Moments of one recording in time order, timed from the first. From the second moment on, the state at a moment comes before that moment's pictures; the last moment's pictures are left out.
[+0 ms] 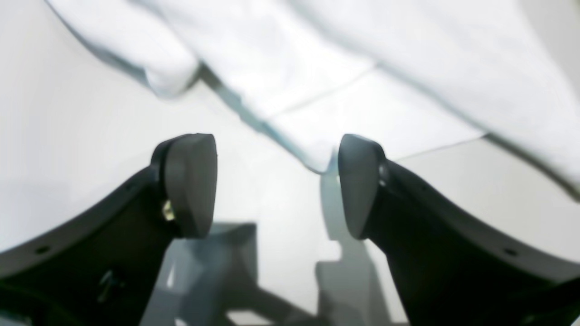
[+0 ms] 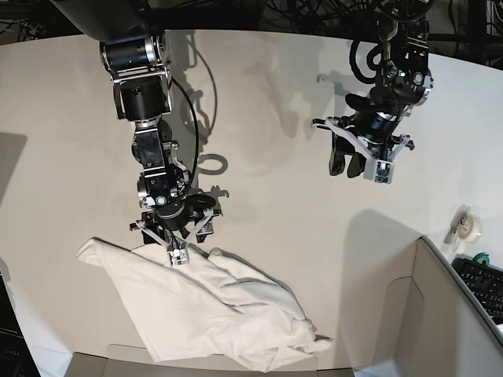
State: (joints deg) left arm 14.2 -13.3 -1.9 116.4 -22.8 -6.3 45.8; right arm 26.3 -1.1 -5.3 54.4 -7.0 1.5 -26.5
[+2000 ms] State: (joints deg) left arm 20.2 -13.2 -17.3 116.6 -22.8 -14.8 45.6; right arm -6.7 6.8 -20.2 118.5 -7.2 1.3 -60.3
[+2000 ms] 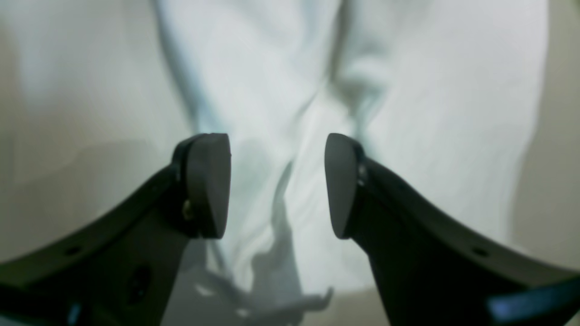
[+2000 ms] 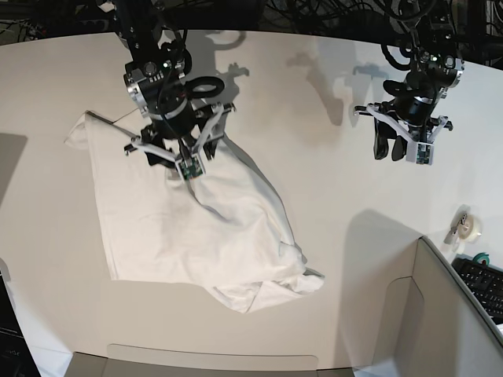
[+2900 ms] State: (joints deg) left arm 18.0 -12.9 -16.9 112.6 -22.4 -14.7 46.0; right arm 18.0 8.6 0.4 65.6 -6.5 2.0 -35.9
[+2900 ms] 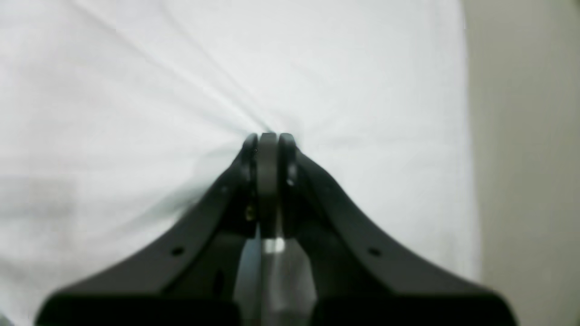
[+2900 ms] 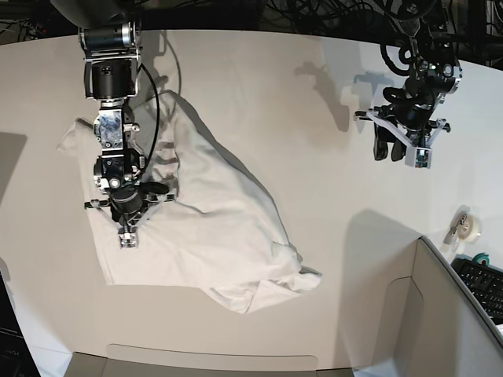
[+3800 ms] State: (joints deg) left arm 10.8 -13.1 -6.2 109.4 -22.7 -14.7 52.8; right arm 2.0 -0.3 -20.1 81.6 -25.5 -7.8 -42.8
